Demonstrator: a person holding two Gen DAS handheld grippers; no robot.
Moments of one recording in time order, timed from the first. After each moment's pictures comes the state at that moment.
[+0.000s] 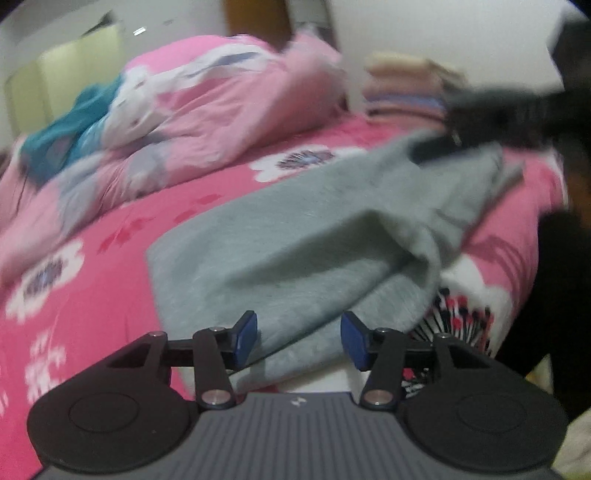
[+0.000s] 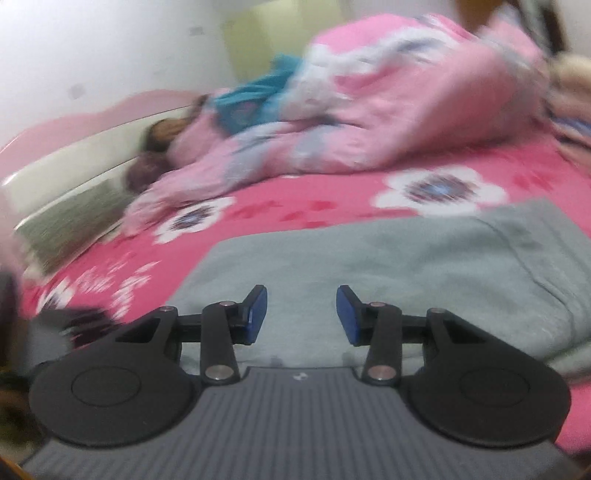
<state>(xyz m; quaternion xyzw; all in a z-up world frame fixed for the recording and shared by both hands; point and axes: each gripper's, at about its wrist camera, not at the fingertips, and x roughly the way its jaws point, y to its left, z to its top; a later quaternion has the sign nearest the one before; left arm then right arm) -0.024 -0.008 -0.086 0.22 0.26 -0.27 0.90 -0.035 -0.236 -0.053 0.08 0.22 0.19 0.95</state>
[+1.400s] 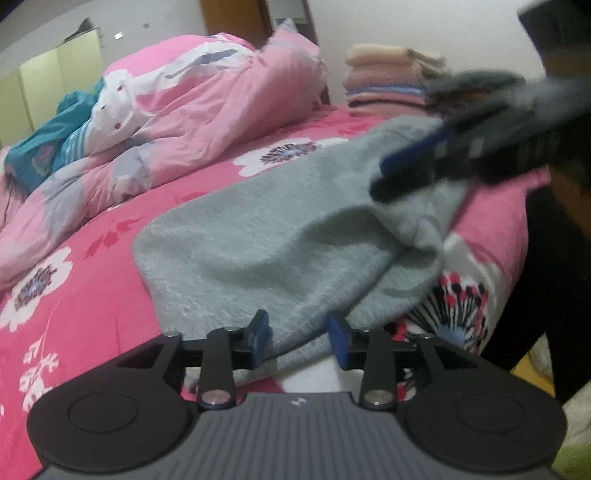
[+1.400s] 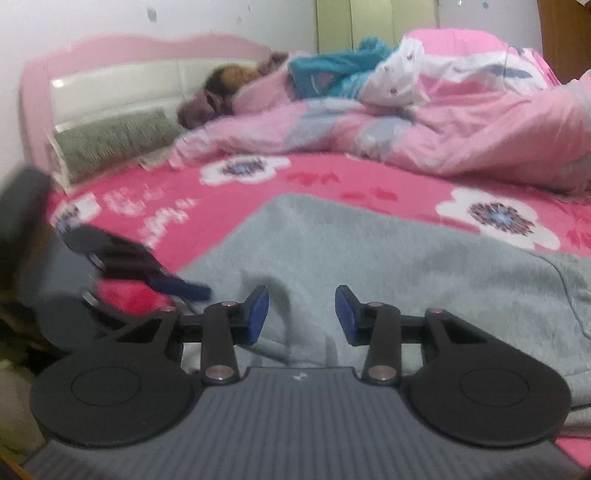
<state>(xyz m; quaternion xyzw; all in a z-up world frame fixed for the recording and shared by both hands) -0.030 -0.002 -0.095 0.22 0.26 -0.30 0.89 -0.038 -0.195 -0.059 -0.01 0.23 0.25 0.94</state>
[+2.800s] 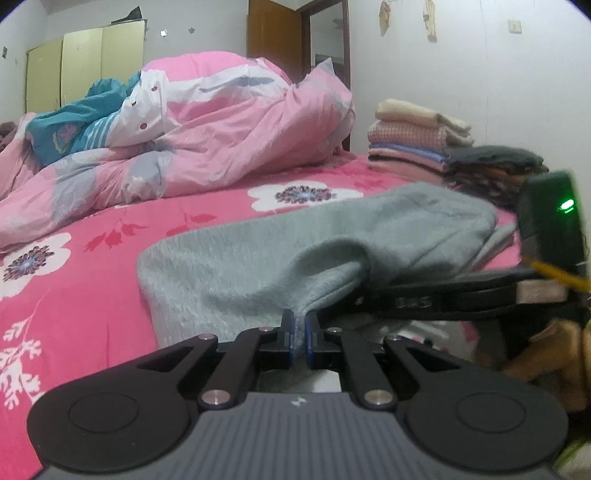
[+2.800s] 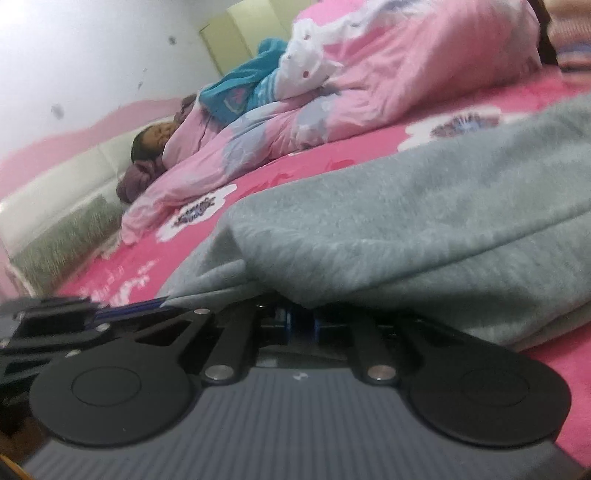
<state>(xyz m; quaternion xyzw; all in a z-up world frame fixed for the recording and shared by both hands) -0.019 0.010 -0.080 0.10 0.24 -0.29 0.92 -0.003 -0.181 -0.130 0.17 0.23 0.14 0.95</state>
